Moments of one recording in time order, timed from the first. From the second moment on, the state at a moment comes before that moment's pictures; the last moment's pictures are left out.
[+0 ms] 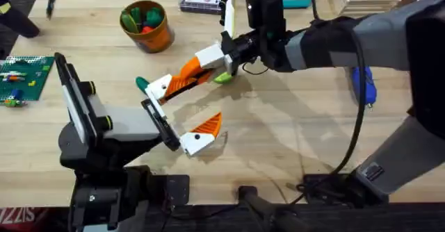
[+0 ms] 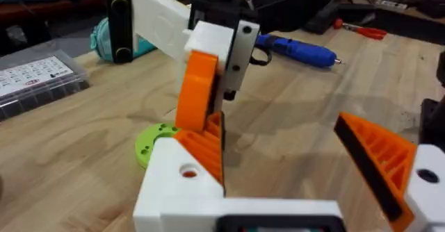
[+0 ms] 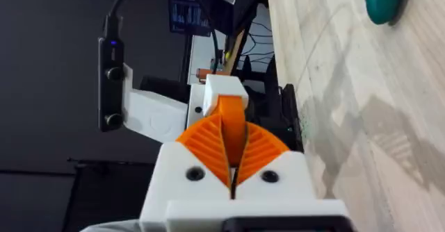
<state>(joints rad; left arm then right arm) 0.08 0.01 0.01 -0.11 1.05 0.04 0.56 1.93 1.05 0.50 -1.41 0.99</state>
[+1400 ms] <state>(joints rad) 0.07 0.01 0.01 -0.12 1.10 0.07 0.37 1.93 1.05 -0.25 -1.32 0.71</state>
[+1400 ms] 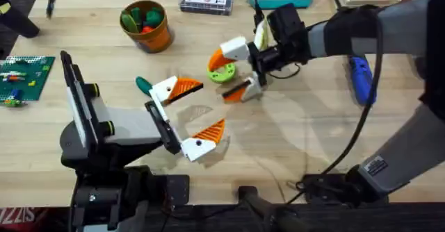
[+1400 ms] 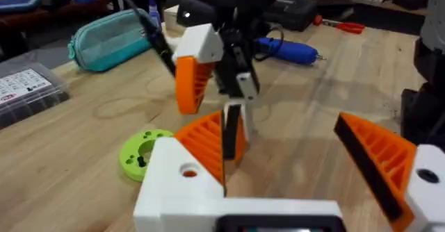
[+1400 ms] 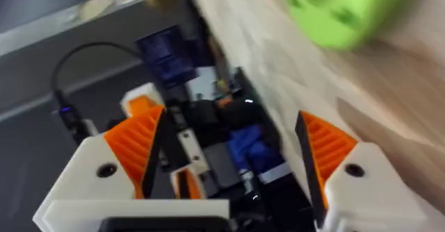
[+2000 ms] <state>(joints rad) 0.07 0.01 0.01 -0.12 1.10 0.07 0.30 1.29 1.04 -0.62 -0.66 0.13</state>
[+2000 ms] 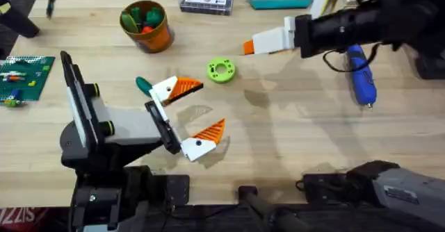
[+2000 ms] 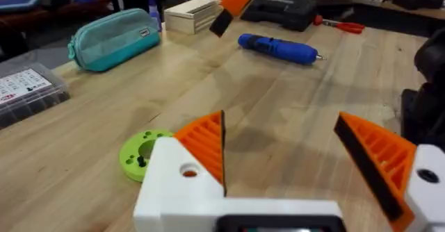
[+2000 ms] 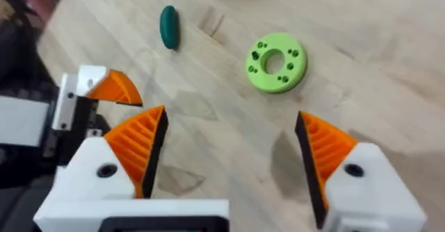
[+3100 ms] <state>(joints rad) 0.07 0.01 0.01 -0.12 1.10 0.07 0.66 1.37 1.07 -0.60 -0.29 -0.19</state>
